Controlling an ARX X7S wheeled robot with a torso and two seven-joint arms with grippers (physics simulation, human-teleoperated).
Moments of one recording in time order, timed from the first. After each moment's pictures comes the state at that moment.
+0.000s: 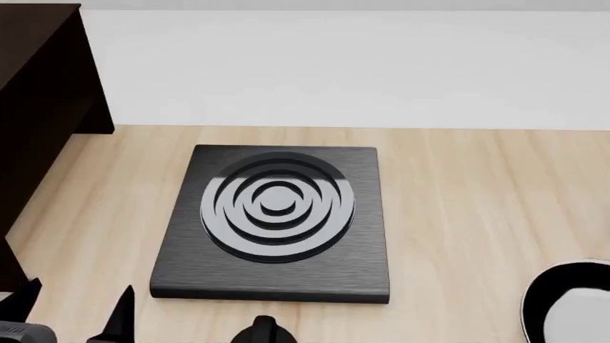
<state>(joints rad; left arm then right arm) -0.03 -0.26 0.04 0.74 -0.46 -0.73 -0.23 -0.03 0.28 0.41 -0.17 0.17 0.90 -0.02</state>
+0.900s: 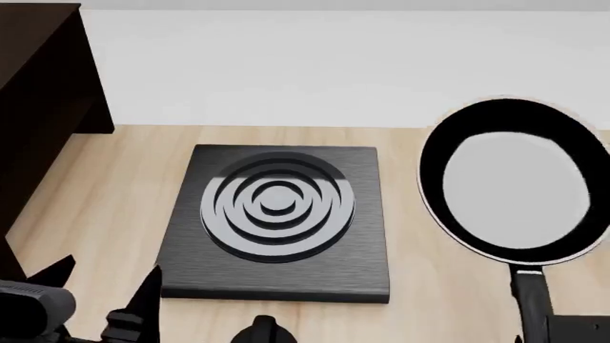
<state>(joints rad) -0.18 -0.26 0.04 0.70 -0.61 -0.86 -0.24 0.18 0.36 0.23 -0.69 0.25 1.31 0.00</state>
